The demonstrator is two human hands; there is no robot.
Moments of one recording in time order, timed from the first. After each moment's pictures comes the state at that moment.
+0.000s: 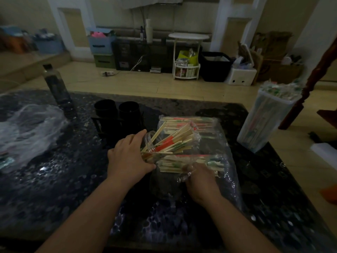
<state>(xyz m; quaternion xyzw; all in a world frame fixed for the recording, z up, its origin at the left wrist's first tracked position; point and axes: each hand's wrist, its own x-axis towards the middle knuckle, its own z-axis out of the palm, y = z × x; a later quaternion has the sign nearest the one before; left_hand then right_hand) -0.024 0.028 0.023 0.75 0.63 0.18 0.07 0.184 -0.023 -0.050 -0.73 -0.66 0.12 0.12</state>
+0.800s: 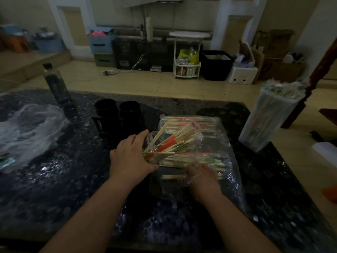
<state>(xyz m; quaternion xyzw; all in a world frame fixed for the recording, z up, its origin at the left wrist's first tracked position) -0.023 0.031 0.020 0.75 0.63 0.19 0.08 0.184 -0.017 -0.054 -0.74 -0.67 0.07 0.04</state>
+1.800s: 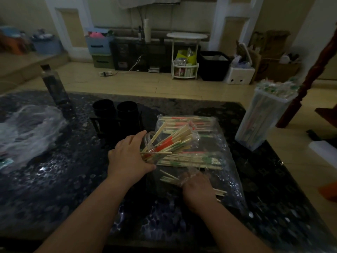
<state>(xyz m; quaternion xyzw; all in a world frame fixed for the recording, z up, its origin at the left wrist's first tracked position) -0.022 0.029 0.020 0.75 0.63 0.18 0.08 0.173 -0.037 -0.067 -0.71 -0.70 0.03 -0.02</state>
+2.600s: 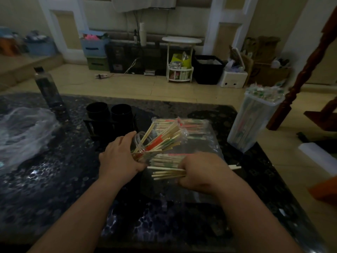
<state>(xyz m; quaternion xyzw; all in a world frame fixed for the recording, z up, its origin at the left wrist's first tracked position) -0.024 0.031 0.022 0.74 0.64 0.21 0.10 0.177 -0.052 0.083 -0.65 -0.76 0.06 -0.03</state>
